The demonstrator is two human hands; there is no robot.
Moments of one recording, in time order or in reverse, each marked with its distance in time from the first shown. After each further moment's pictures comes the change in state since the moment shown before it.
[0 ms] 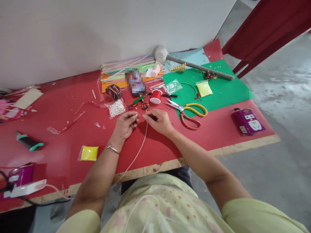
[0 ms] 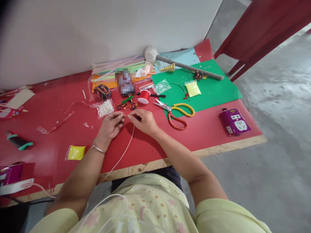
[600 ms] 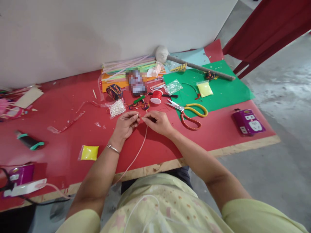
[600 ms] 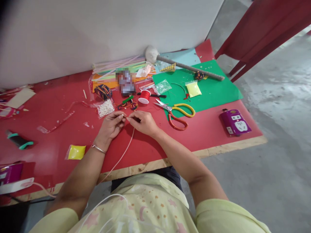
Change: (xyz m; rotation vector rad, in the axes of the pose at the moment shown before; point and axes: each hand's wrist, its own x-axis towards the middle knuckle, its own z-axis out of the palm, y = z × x) left_hand 0.000 0.002 0.002 -0.034 -0.025 0.011; right_hand -0.002 0.001 0.001 0.055 -0.058 -0.097
